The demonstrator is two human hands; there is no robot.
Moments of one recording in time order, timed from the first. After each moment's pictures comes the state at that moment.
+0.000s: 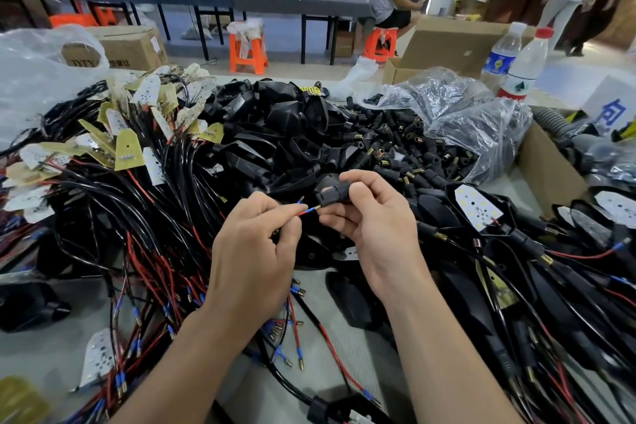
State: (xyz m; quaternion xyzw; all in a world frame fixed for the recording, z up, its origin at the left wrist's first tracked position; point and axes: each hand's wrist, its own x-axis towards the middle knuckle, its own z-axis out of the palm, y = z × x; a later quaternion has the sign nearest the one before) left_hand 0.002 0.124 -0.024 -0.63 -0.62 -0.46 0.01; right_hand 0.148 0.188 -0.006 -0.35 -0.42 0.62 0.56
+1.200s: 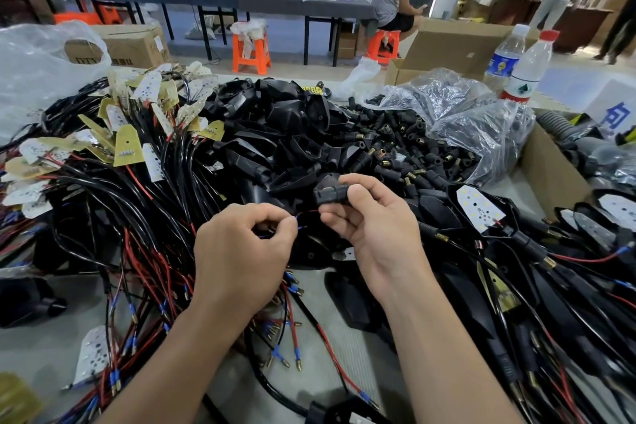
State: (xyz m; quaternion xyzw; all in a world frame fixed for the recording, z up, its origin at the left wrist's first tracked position) left_hand 0.001 0.124 -0.020 -0.53 -0.68 -0.51 -0.07; right_hand 0.148 0.187 -0.007 -0.34 -0.38 0.65 0.56
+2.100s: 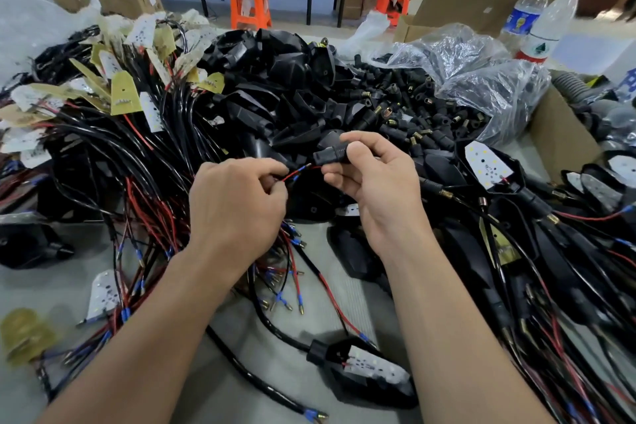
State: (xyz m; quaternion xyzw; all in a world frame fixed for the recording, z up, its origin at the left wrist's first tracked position) left_hand -0.007 0.125 -0.018 -0.58 -0.72 -0.39 0.02; right_hand 0.144 0.182 -0.004 -0.40 -0.42 0.60 0.55
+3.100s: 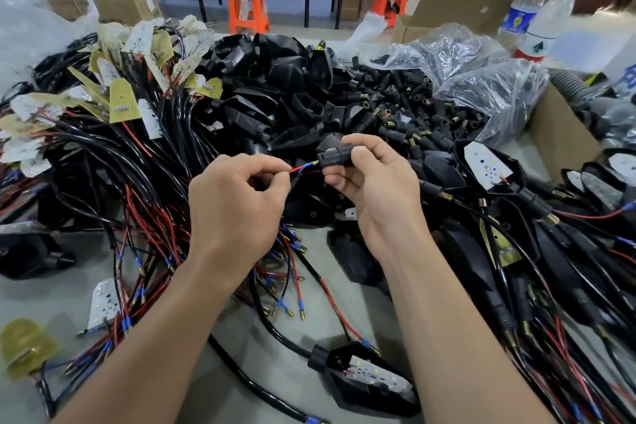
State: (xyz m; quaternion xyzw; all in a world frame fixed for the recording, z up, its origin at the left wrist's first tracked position) left_hand -0.006 0.124 -0.020 -0.54 -0.67 -0.51 -0.02; right_hand 0.143 0.185 -0.008 -0.39 -0.39 0.61 0.56
